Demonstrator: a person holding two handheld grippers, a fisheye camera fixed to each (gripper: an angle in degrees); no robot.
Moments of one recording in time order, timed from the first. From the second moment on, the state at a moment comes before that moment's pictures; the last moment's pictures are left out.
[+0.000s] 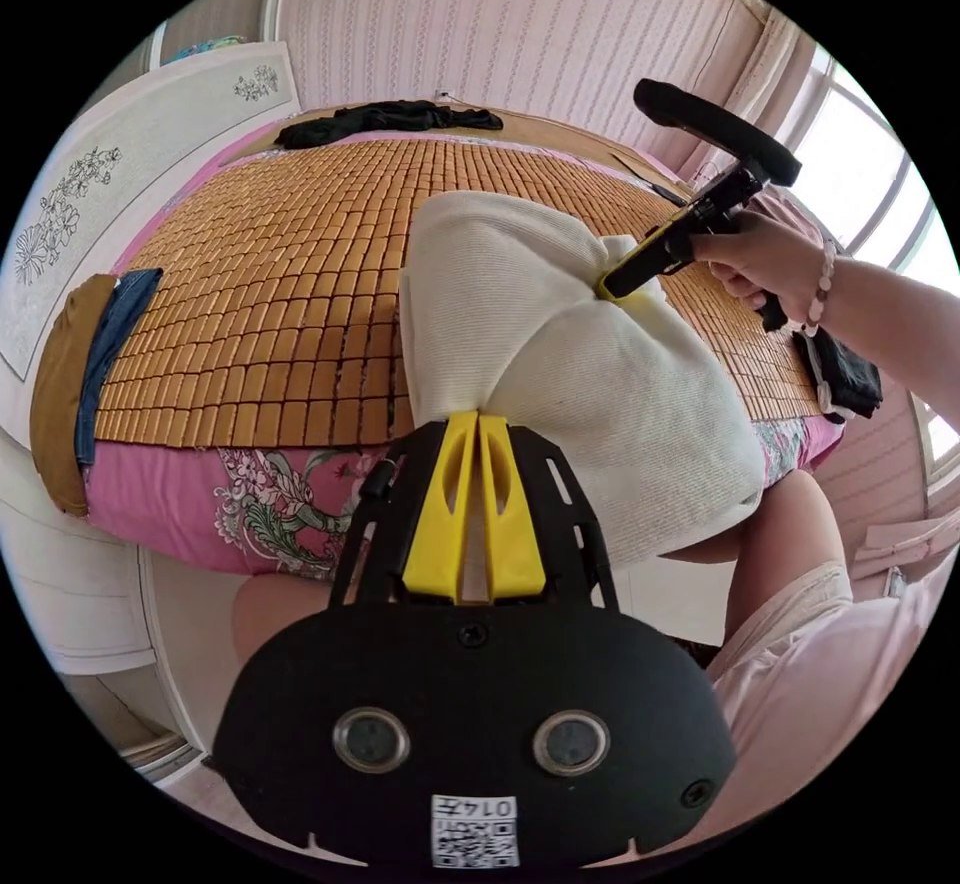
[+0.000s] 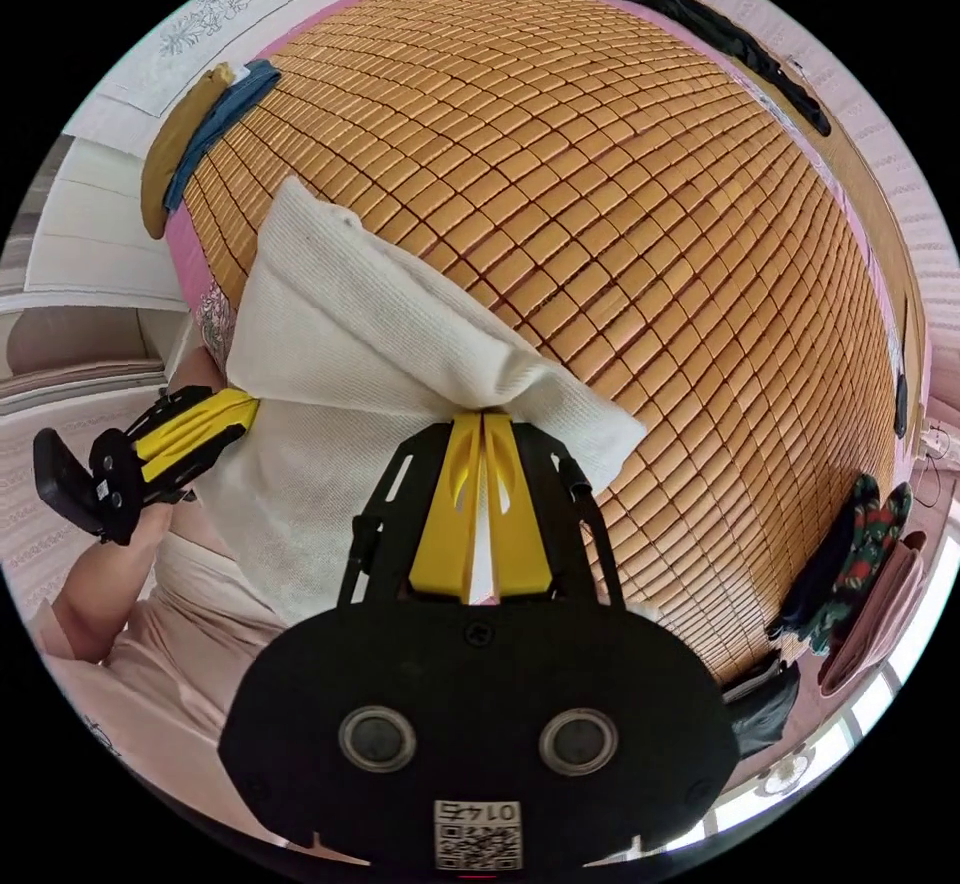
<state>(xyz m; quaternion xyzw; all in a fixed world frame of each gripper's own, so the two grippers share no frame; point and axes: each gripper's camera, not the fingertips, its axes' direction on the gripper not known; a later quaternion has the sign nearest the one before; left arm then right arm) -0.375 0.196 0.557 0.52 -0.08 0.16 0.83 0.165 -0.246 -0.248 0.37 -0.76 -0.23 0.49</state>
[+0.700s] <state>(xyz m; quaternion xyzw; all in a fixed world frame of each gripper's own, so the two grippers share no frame) -0.532 0.228 0.532 0.58 0.15 0.17 0.78 -0.019 -0.262 -0.035 0.19 -0.97 -0.07 0.10</state>
